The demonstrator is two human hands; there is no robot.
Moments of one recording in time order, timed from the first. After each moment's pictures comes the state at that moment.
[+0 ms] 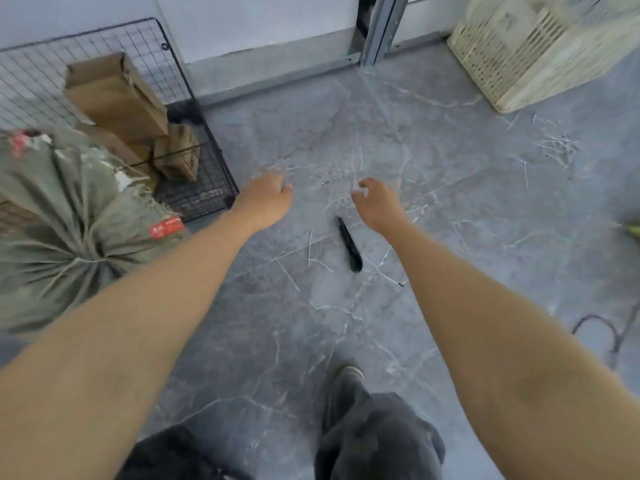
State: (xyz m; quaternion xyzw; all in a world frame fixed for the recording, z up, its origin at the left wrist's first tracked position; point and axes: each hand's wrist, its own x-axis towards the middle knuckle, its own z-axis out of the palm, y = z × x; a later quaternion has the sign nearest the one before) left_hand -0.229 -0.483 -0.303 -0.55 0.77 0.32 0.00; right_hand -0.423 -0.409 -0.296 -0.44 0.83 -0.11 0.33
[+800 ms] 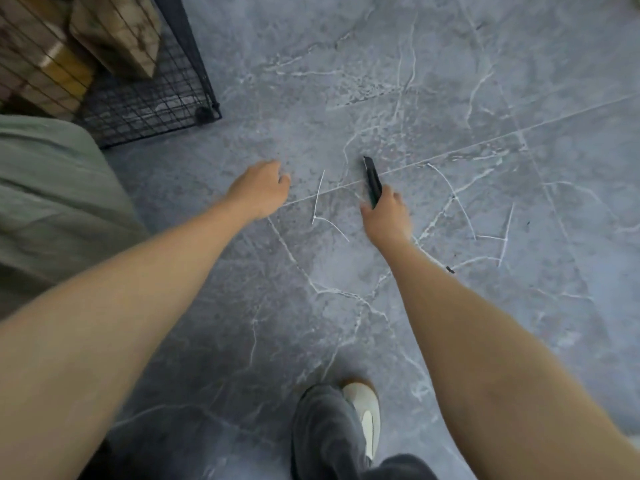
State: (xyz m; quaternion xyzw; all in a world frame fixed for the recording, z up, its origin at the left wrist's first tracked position) left_hand -0.238 -0.476 -0.572 -0.60 0.73 0.31 0.06; right_hand -0.437 -0.384 -0.597 -0.42 0.85 -0.04 0.30
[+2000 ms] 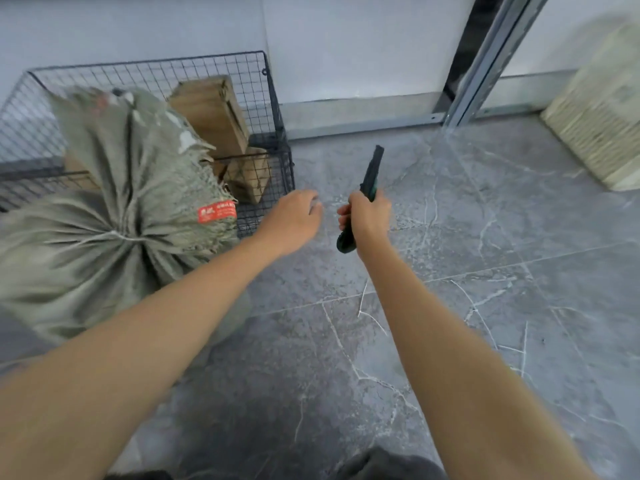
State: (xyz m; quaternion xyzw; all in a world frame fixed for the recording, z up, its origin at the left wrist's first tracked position) left_hand -0.179 -0.485 -0.369 -0.59 0.75 0.27 -0.14; right_hand -0.304 -0.476 -0.379 -0.27 0.66 -0.53 0.47
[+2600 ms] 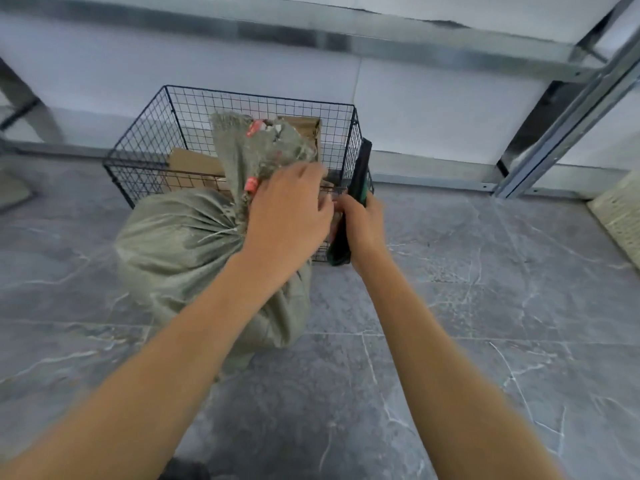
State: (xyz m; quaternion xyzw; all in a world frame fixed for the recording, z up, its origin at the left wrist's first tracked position) left_hand -0.061 -0.415 -0.256 -0.65 0.70 0.03 -0.29; right_hand -0.165 -0.463 -0.309 -0.42 0.54 -0.51 0.53
